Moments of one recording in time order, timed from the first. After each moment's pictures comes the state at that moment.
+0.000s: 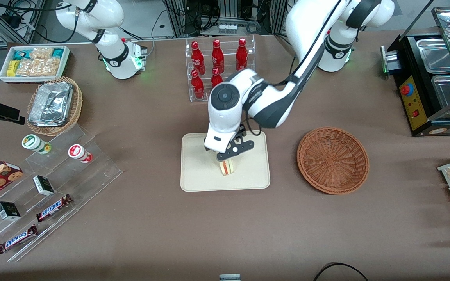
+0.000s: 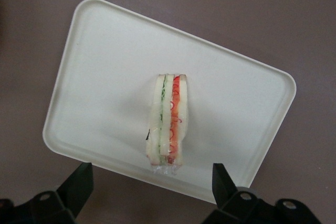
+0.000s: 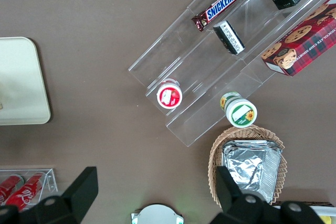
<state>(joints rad) -0.69 0.66 -0.12 -1.23 0.03 1.88 -1.17</state>
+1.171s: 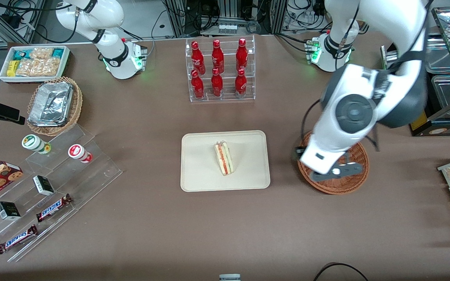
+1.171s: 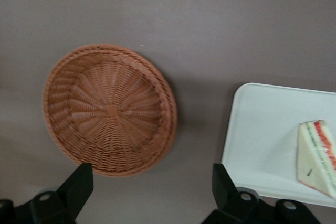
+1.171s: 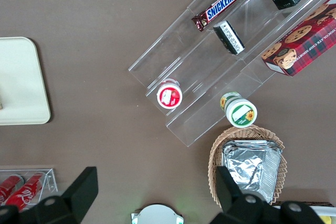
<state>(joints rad) -0.31 0.39 -0.07 -1.37 0.07 1.63 -0.51</state>
